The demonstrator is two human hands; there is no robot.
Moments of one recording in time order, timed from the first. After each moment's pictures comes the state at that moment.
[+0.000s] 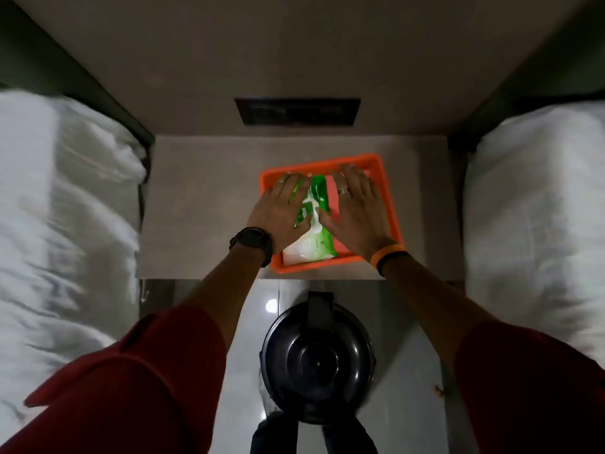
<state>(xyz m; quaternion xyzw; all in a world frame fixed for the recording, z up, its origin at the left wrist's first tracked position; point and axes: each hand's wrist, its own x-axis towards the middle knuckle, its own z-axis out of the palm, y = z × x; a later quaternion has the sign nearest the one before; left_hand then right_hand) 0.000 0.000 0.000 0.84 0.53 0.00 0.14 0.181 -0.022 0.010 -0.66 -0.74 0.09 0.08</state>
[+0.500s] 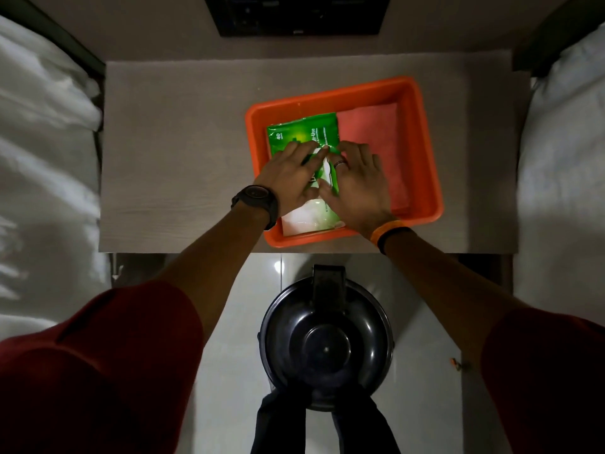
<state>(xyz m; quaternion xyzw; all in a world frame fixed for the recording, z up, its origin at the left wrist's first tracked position) 0.007 0.022 -0.111 0.88 0.44 -0.08 0.16 0.167 -0.024 -0.104 -0.65 -0.75 0.12 0.03</state>
